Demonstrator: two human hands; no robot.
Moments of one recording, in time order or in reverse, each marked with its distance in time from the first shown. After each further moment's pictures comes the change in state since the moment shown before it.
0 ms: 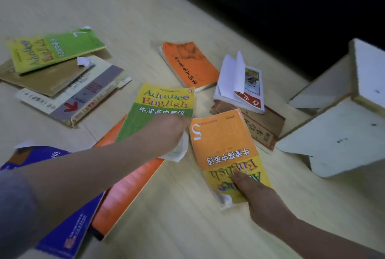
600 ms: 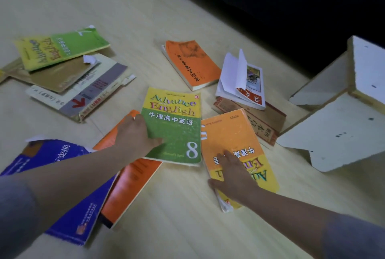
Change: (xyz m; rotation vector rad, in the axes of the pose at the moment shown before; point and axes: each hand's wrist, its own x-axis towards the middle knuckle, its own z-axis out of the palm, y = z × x) left_hand -0.048 -0.036 0.028 -0.160 -0.034 -0.634; right_hand 0.047 -0.060 -0.007 0.058 -0.064 0.152
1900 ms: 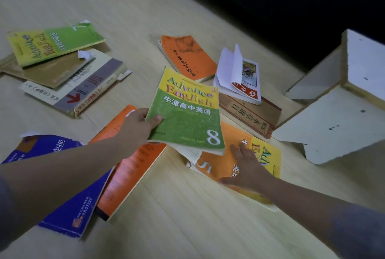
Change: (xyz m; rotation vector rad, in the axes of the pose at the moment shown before) left_hand -0.013 0.017 -0.014 -1.268 -0.219 -0.168; right_hand -0.008 0.047 -0.010 -0.008 -0.088 0.113
